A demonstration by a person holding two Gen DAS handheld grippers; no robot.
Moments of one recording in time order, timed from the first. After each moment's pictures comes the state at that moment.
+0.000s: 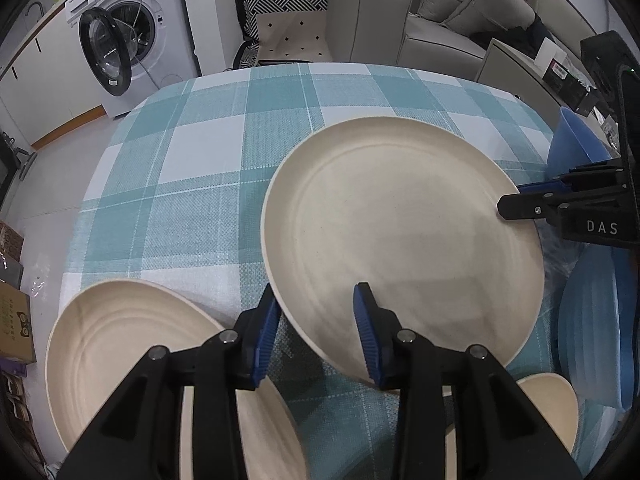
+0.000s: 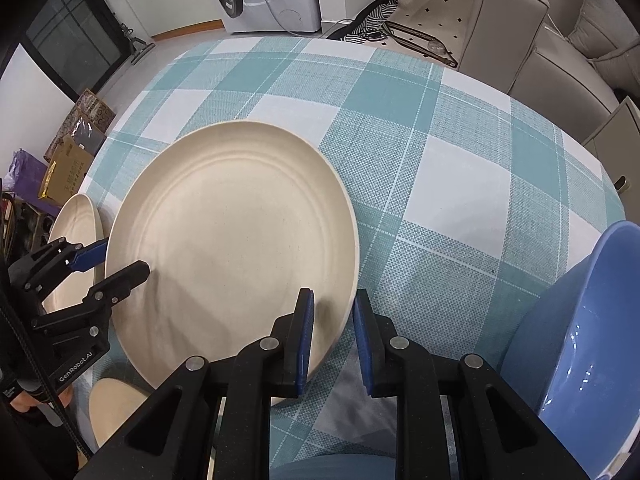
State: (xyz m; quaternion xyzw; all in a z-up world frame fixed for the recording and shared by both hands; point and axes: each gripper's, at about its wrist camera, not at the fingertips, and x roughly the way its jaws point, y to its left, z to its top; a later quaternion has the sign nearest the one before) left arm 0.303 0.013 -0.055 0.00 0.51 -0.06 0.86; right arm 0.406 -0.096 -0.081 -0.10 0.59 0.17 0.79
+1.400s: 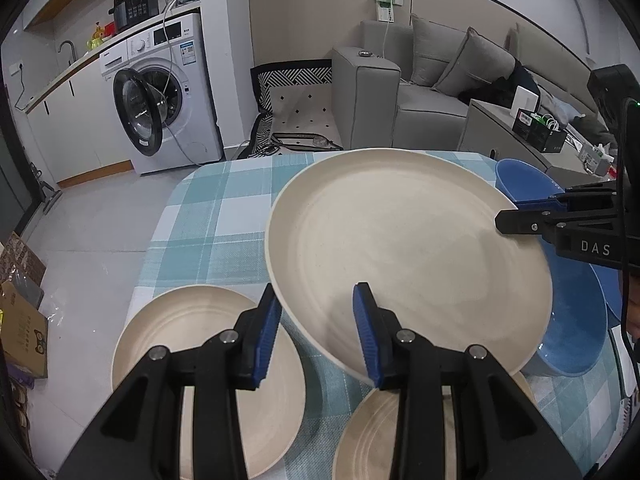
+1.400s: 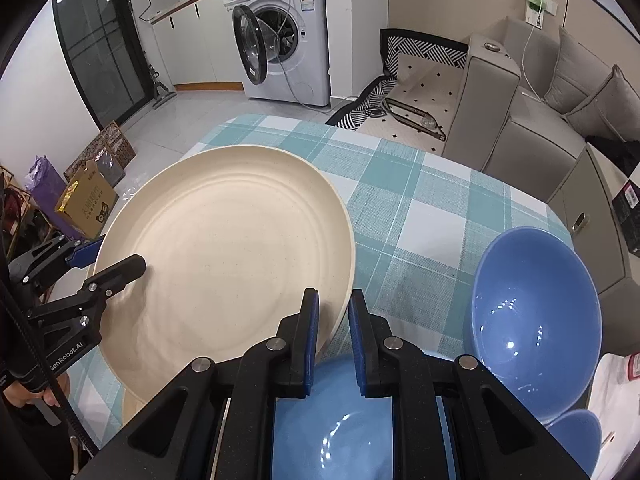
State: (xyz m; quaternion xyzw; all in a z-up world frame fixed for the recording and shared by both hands) left arm 0.220 0.013 0.027 0.01 0.39 -0.04 0.92; right arm 0.300 -0.107 0.014 -0.10 0.46 0.19 0.86
